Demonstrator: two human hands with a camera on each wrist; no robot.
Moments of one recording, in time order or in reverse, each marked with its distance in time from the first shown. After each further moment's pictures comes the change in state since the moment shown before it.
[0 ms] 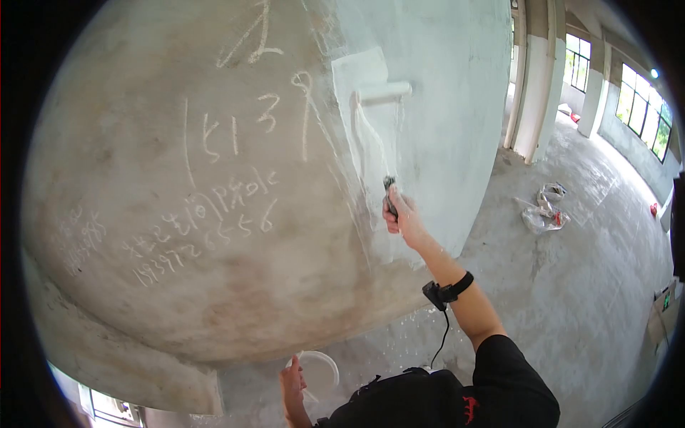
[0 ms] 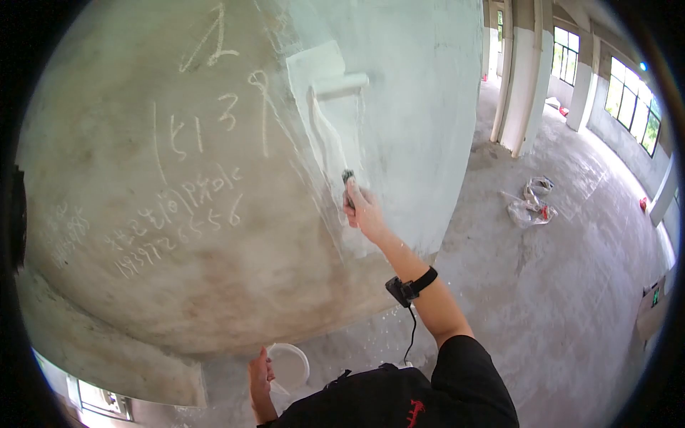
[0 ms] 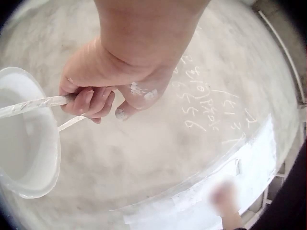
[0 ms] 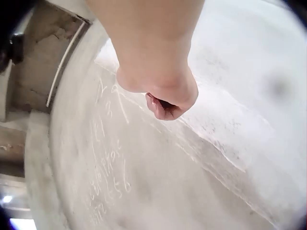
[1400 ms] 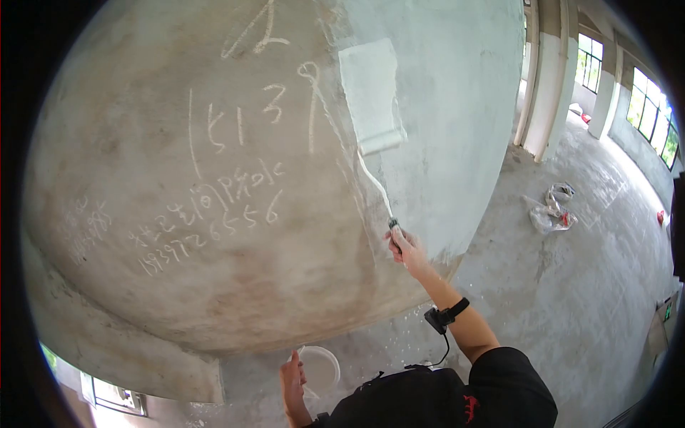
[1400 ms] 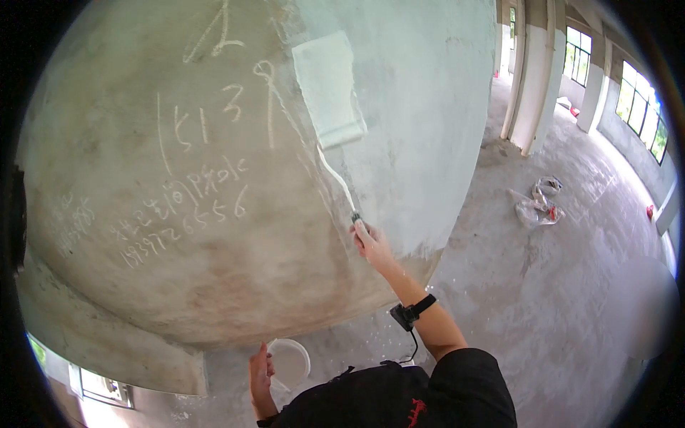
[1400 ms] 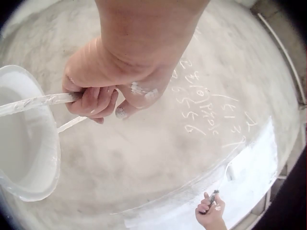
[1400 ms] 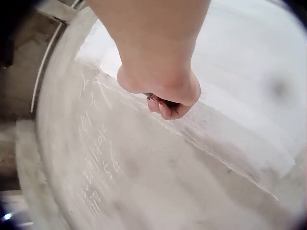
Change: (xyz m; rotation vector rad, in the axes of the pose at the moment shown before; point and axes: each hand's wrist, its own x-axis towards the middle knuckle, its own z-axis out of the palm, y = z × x) left_hand -0.011 0.003 -0.004 -0.044 0.028 -0.052; right_hand -0.038 0.093 -0.025 -0.009 -0.039 0.084
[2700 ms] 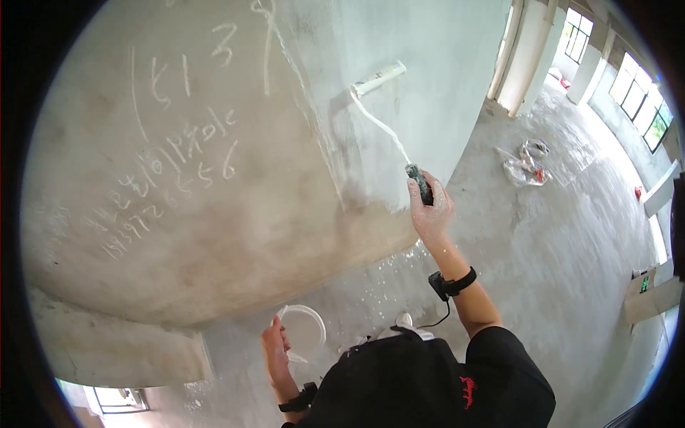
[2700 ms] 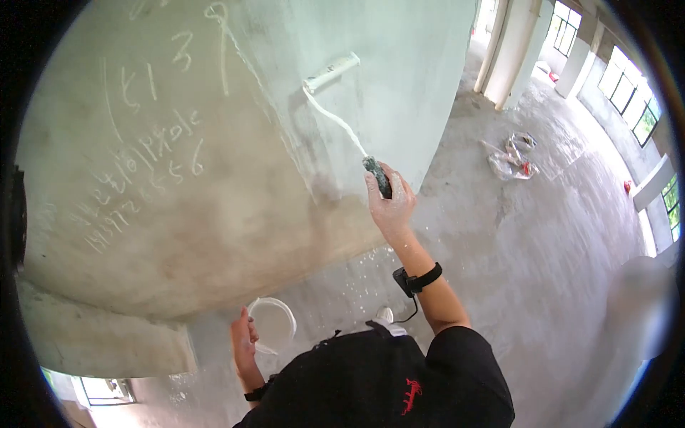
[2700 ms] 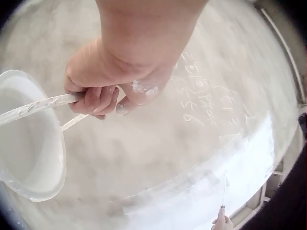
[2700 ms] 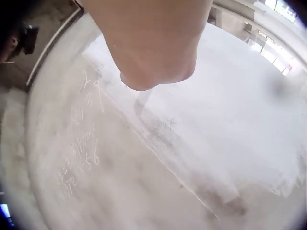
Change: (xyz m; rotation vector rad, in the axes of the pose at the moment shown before) left_hand 0.005 -0.004 0.011 0.020 -0.038 -0.027; right_hand -0.064 -0.048 -0.024 -0.981 0.769 -0.759
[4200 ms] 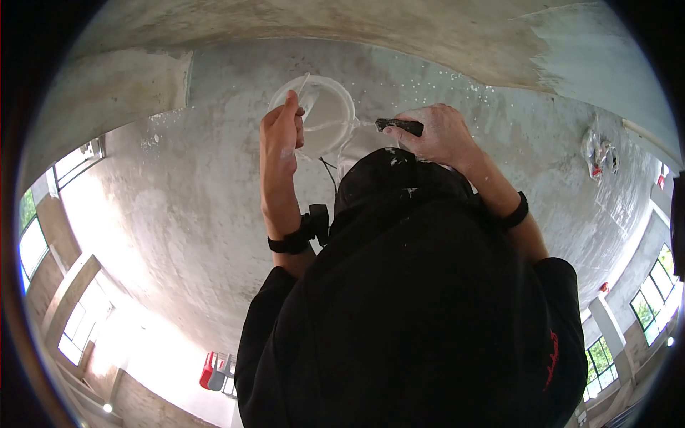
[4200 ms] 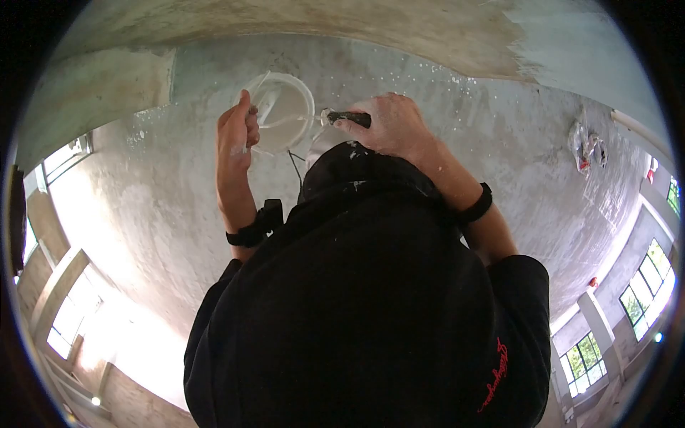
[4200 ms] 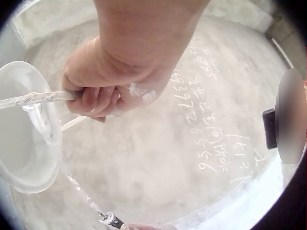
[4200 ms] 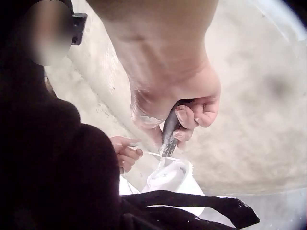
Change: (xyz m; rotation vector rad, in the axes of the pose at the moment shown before) left_hand -0.047 -0.012 -0.042 -0.227 0.184 -0.217; right_hand -0.198 -0.099 0.033 0.083 -1.801 -0.129
